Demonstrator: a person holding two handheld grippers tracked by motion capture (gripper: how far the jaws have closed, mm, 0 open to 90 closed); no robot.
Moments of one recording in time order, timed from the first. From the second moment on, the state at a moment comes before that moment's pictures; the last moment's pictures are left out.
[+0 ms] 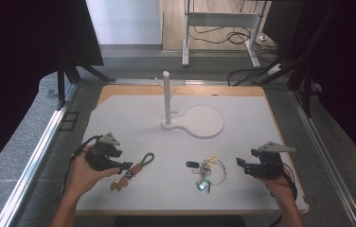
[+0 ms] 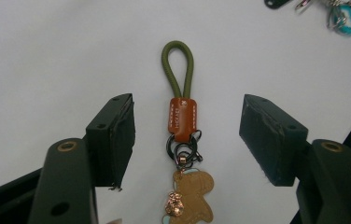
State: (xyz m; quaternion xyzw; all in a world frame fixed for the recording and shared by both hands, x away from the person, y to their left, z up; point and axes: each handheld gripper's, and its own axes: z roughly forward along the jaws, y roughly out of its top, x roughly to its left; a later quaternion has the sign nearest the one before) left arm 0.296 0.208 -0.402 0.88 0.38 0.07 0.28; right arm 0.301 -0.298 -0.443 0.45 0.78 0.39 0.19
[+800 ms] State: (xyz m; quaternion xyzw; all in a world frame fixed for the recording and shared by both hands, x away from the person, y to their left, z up) left arm 0.328 0.182 -0.434 0.91 0.36 -0.02 0.21; right arm 0.300 -0.290 -0.448 0.44 0.79 0.38 0.18
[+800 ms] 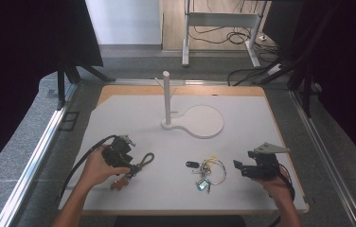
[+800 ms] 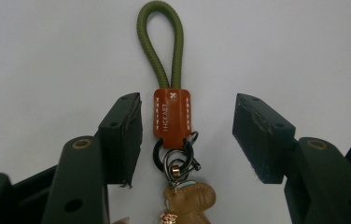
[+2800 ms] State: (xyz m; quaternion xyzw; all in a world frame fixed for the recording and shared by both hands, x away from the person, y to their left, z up) left arm 0.336 0.199 -0.396 0.89 0.36 0.03 0.27; right arm 0.301 -0.293 -0.451 0.45 0.79 0.37 0.17
